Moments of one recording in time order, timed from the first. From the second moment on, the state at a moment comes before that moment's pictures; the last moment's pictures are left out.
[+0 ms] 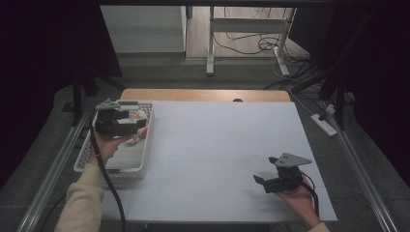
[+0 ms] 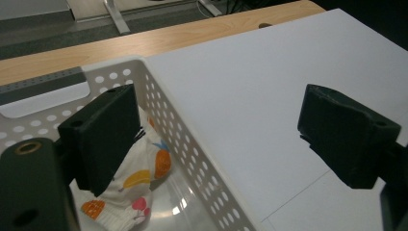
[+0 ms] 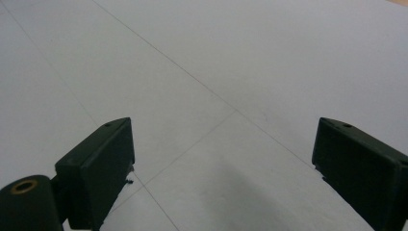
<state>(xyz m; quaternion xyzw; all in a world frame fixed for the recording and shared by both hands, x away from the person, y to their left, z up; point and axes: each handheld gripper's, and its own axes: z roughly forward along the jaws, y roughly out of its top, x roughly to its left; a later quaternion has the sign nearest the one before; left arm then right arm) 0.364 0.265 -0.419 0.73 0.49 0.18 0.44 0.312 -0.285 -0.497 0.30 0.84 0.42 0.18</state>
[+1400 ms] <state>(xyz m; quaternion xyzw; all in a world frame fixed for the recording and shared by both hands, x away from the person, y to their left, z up) 0.412 0.289 -0.452 0.73 0.53 0.16 0.40 0.311 -0.285 -0.497 0.29 0.84 0.42 0.17</state>
